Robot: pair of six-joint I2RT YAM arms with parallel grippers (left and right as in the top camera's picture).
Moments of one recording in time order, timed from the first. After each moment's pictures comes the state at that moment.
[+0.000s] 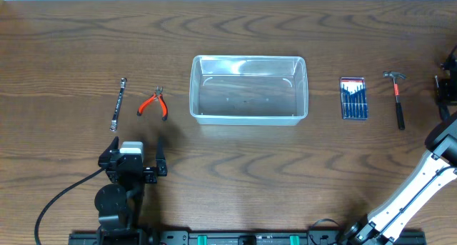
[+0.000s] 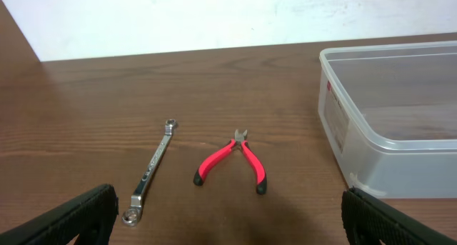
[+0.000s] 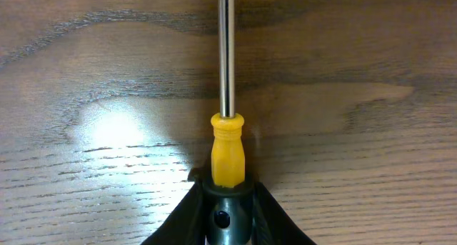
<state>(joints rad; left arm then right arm) 0.06 0.01 0.10 -0.31 0.07 0.09 -0.69 2.60 2.33 -1.23 0.02 -0.63</state>
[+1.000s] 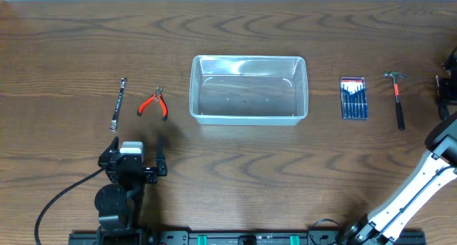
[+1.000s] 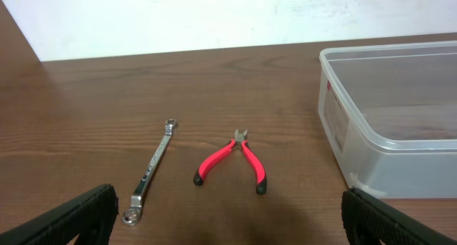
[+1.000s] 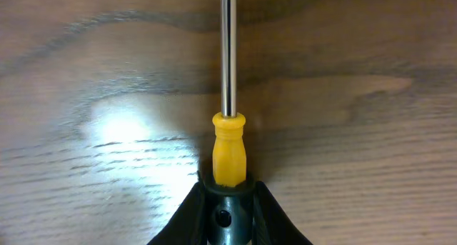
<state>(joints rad) 0.06 0.01 0.10 -0.31 0.07 0.09 -0.69 2.60 2.36 -1.27 0.00 -0.60</state>
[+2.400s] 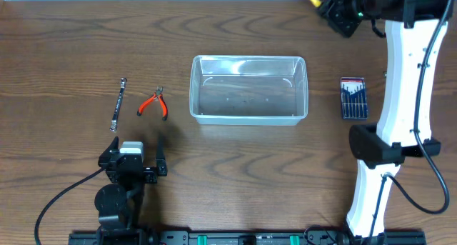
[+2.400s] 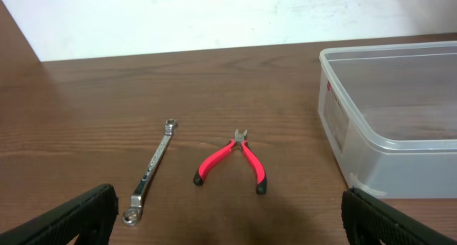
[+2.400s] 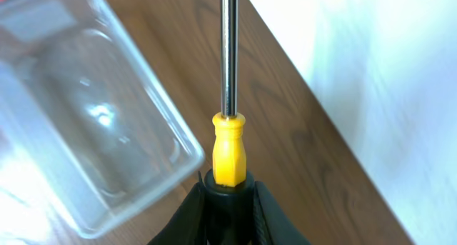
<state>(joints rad) 0.06 0.01 0.10 -0.31 0.07 0.09 0.13 2.24 2.98 -1.69 -0.29 -0.79</state>
